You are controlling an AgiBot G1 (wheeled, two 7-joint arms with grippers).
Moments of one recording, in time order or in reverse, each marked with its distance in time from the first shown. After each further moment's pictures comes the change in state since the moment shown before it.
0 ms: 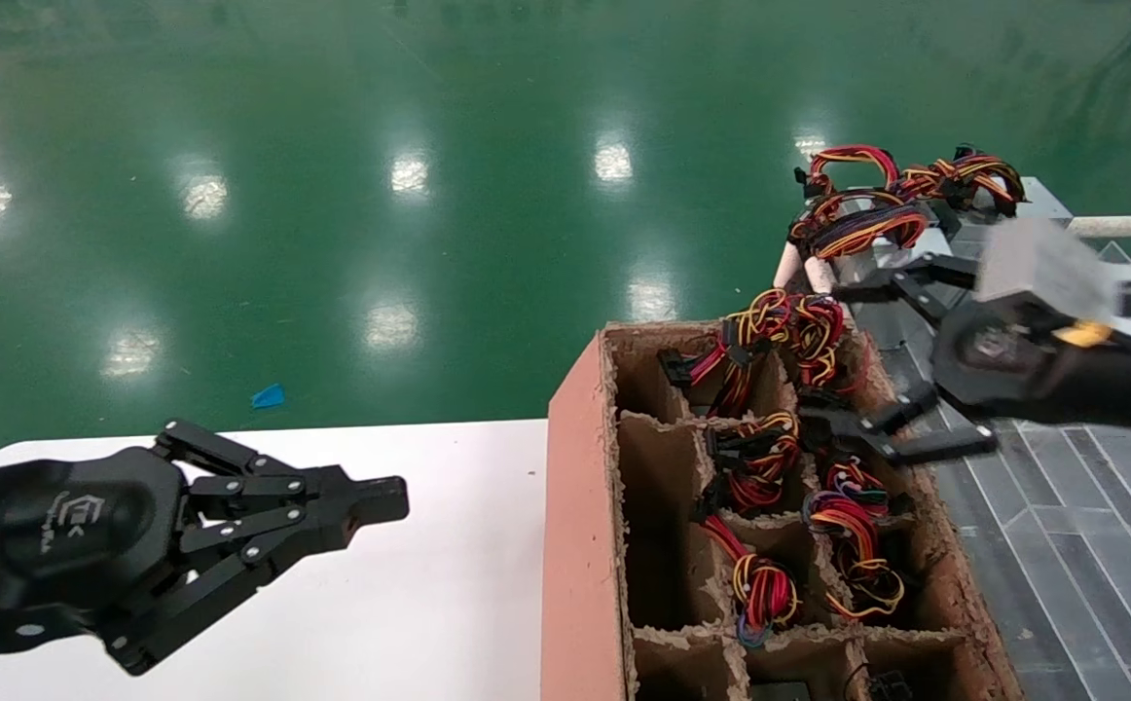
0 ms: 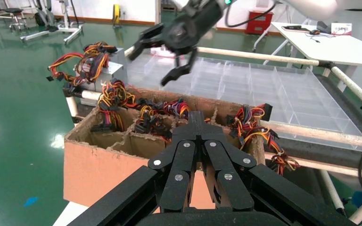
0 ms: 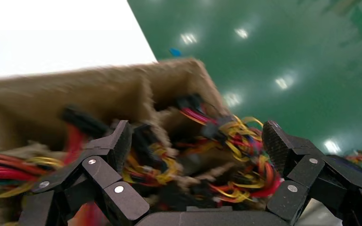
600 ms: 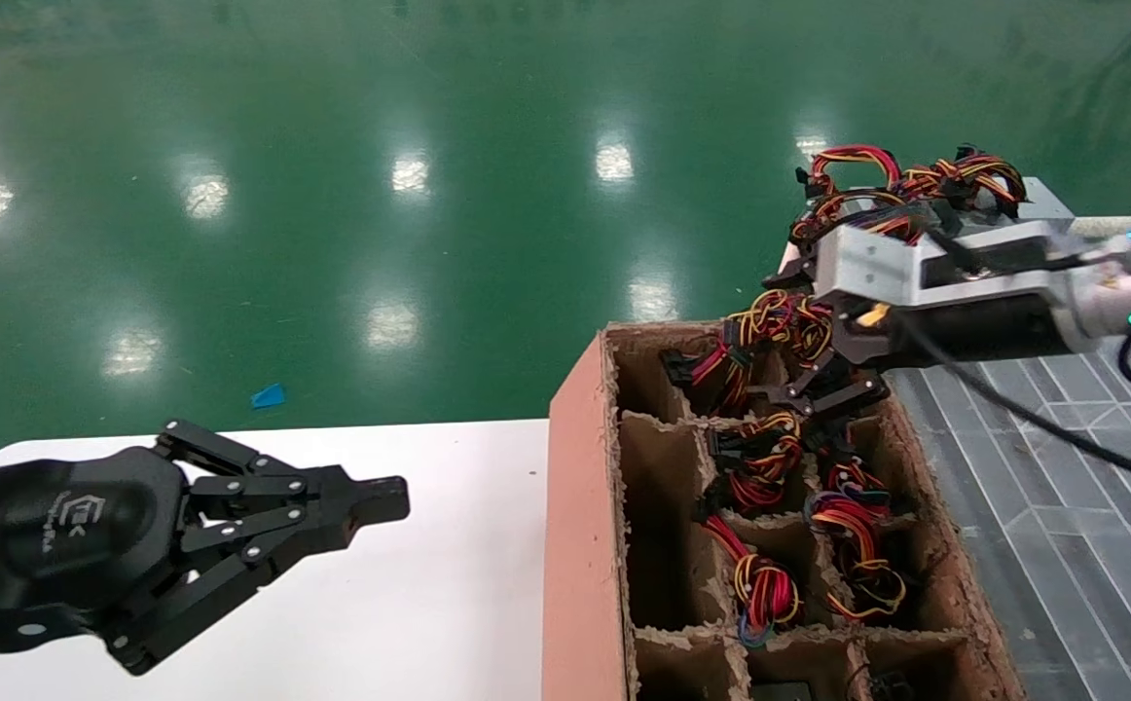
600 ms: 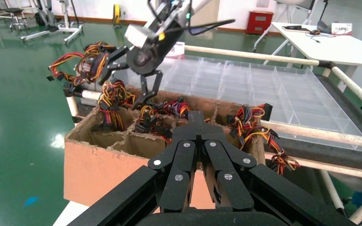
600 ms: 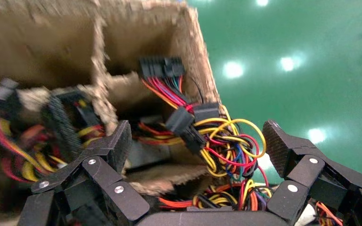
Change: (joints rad) left arm 0.000 0.000 0.000 0.000 0.000 0.000 0.000; right arm 0.292 -0.312 -0.165 -0.543 -0.296 0.068 -0.374
